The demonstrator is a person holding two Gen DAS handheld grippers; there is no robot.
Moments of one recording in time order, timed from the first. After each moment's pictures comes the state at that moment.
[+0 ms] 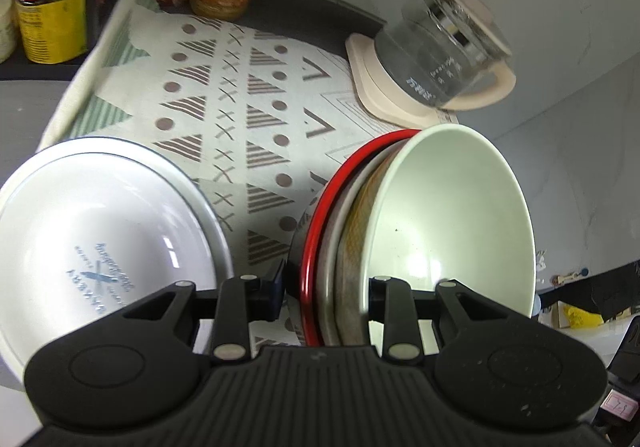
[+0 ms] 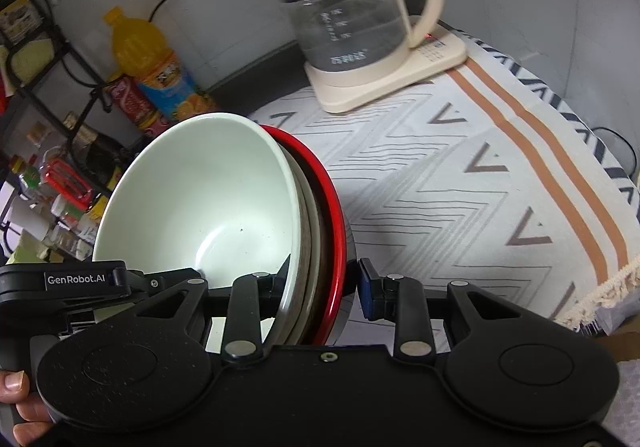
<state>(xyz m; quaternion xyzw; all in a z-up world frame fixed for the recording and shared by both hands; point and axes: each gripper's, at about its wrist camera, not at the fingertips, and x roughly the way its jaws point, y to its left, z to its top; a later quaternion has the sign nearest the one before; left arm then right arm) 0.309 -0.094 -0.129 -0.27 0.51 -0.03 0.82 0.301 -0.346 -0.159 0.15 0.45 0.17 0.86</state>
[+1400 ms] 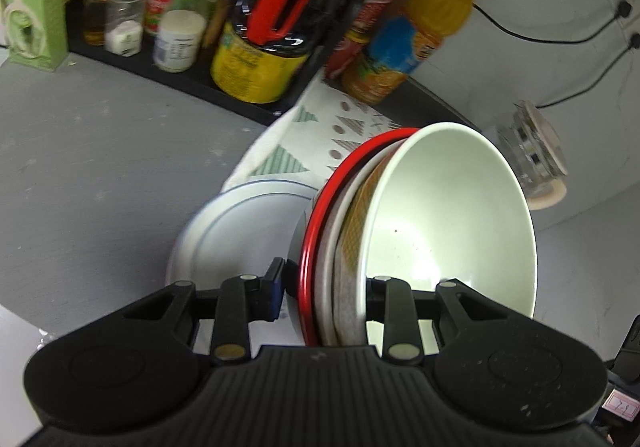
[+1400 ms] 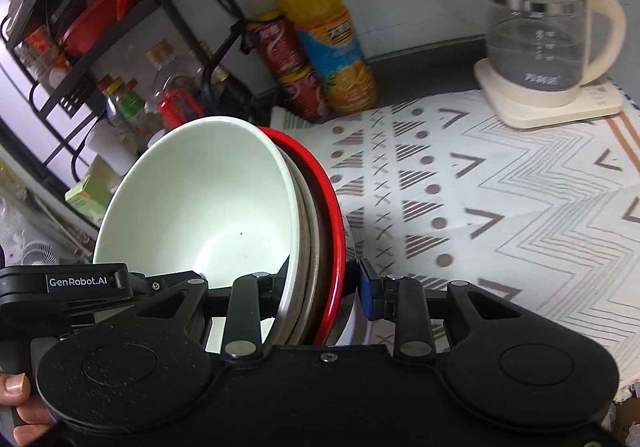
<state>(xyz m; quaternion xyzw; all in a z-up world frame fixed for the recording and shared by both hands) 0.224 0.029 -0.101 -0.33 0.45 0.09 0.83 0.281 -0.213 -0.127 0.08 0.44 0.30 0.84</state>
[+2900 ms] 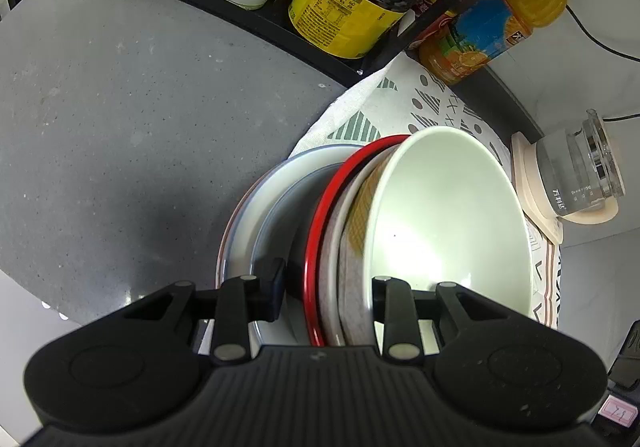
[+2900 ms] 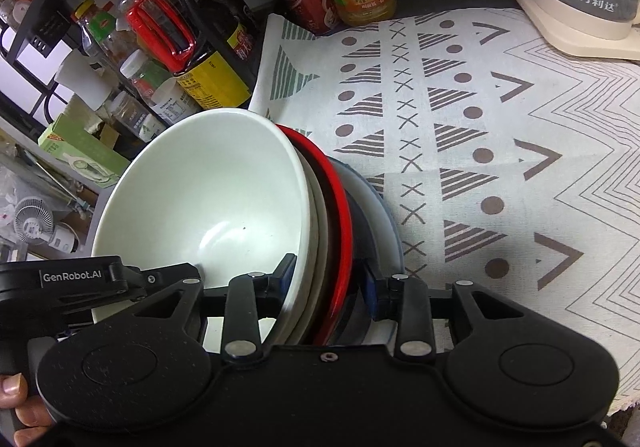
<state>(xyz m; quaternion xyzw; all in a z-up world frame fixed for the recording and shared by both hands) 0.228 0.059 -0.164 -0.37 0.49 0.14 0.78 0.298 -0.172 -0.185 0.05 0.52 0.31 0.80</state>
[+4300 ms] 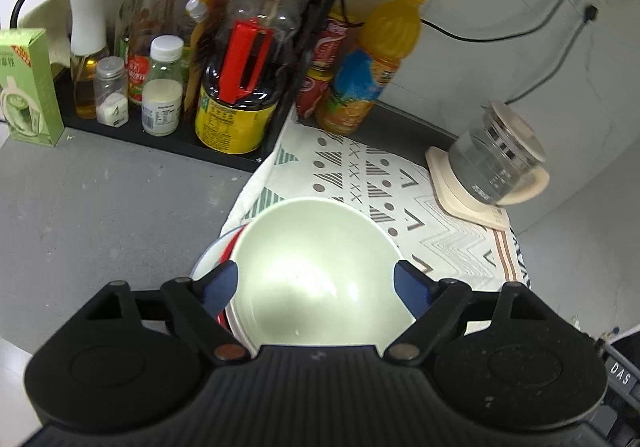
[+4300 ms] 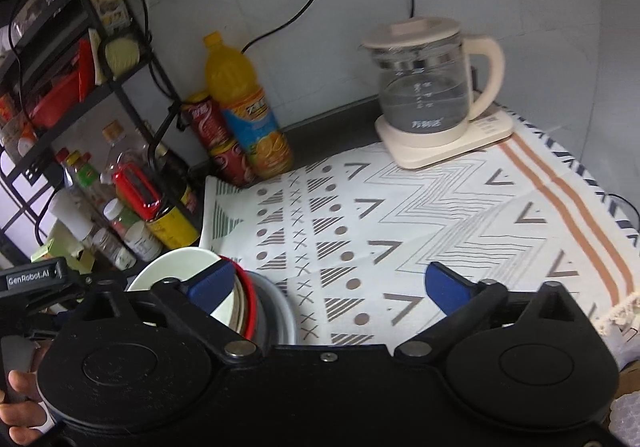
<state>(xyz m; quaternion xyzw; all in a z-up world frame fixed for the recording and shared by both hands) 0.208 0.009 -0.062 -0.24 0.41 0.07 0.88 0.232 -0.296 -0.099 0.12 0.36 0.17 0.91</state>
